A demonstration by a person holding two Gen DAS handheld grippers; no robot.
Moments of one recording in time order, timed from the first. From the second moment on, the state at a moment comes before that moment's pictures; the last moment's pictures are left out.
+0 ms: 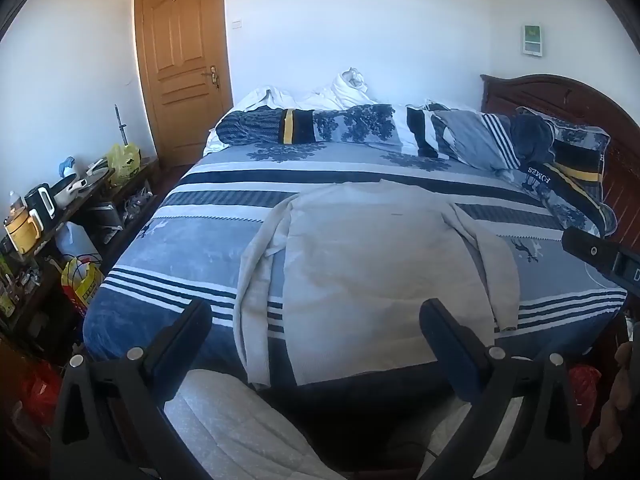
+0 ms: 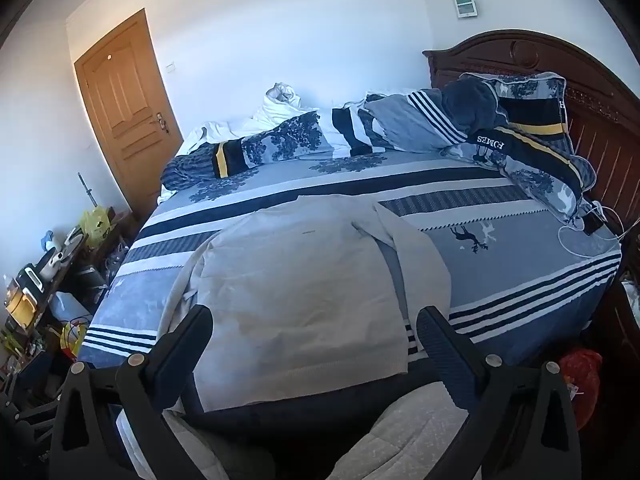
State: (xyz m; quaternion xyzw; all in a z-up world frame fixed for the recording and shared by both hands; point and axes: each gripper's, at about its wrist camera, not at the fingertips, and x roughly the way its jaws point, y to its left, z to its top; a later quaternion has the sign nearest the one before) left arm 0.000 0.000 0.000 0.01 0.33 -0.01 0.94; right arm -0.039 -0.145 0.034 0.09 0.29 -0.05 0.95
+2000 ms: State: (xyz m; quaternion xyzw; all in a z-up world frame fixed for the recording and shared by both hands) left arm 0.028 0.008 -0.045 -0.01 0.37 -0.01 0.93; right arm -0.018 -0.127 0.008 0.06 0.32 -0.05 0.94
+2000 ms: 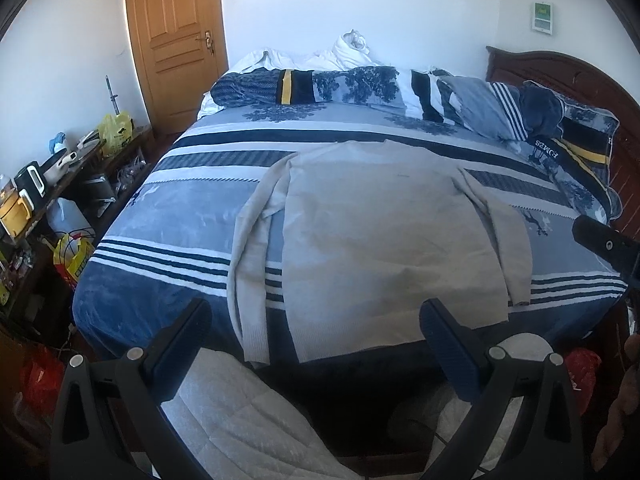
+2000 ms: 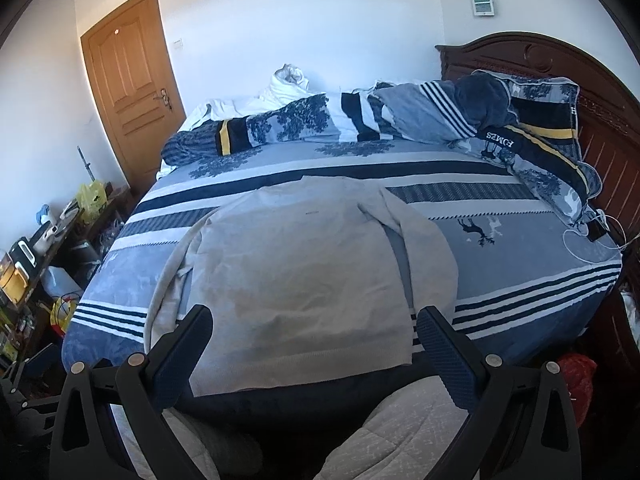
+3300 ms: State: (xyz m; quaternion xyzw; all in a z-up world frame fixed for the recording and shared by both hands) left arm 0.092 0.056 -0.095 -0.06 0.45 0.06 0.89; right arm 0.054 -0.112 -0.023 0.07 0.36 -0.01 0.93
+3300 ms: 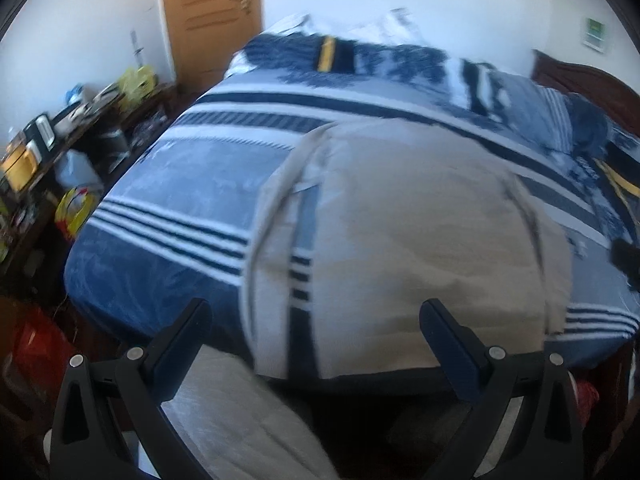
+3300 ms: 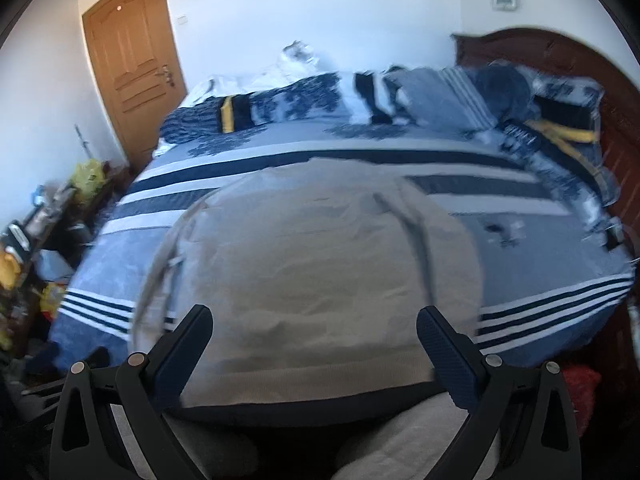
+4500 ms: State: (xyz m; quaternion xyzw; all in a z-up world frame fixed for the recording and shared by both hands) left arm 0.198 0.180 -0.265 -0.23 0.56 0.02 0.80; right arm 0.290 0.152 -0.214 0.01 0.58 0.31 0.75
